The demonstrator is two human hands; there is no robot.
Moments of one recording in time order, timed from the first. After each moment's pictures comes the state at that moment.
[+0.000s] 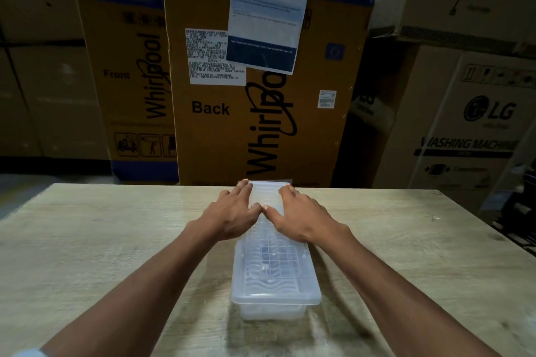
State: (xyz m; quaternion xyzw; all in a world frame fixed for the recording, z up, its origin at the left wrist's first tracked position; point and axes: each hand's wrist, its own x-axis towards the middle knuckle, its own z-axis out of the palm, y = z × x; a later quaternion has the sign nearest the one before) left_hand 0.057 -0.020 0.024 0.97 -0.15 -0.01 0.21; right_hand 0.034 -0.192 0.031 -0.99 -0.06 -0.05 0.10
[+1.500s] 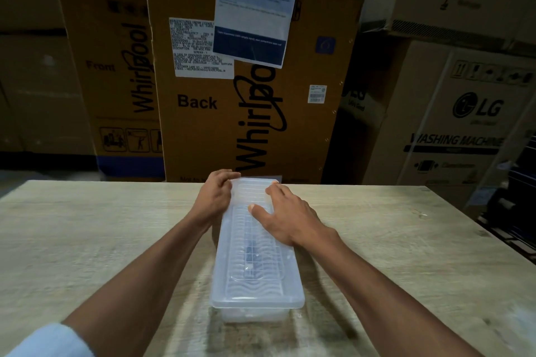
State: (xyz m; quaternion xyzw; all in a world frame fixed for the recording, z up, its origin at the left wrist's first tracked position) left_hand 0.099 -0.030 0.009 0.83 -0.06 0.09 0.54; right_hand 0.031 -0.195 0.028 -0.99 -0.05 -0.05 0.15
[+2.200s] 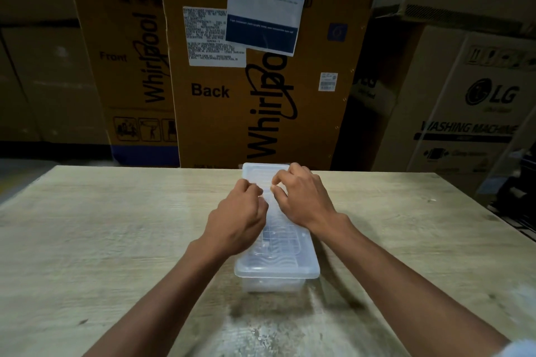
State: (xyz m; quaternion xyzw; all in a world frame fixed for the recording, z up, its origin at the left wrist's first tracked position) left_hand -0.011 -0.031 0.016 0.94 -0.15 0.11 0.29; right_hand 0.009 -0.185 0.037 -0.96 -0.12 -0.22 0.11
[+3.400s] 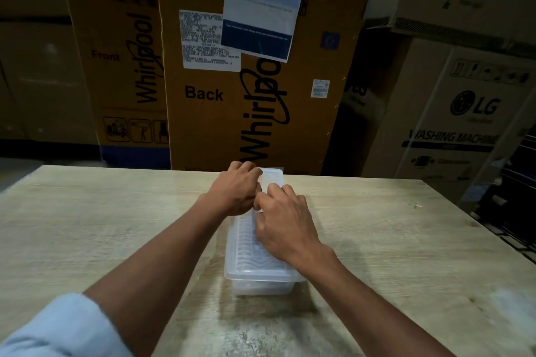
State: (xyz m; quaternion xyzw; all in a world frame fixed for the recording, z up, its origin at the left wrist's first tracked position) left_hand 0.069 -0.039 0.030 0.96 -0.23 0.09 0.10; right_hand -0.038 -0.159 0.033 -0.96 -0.13 -0.21 0.09
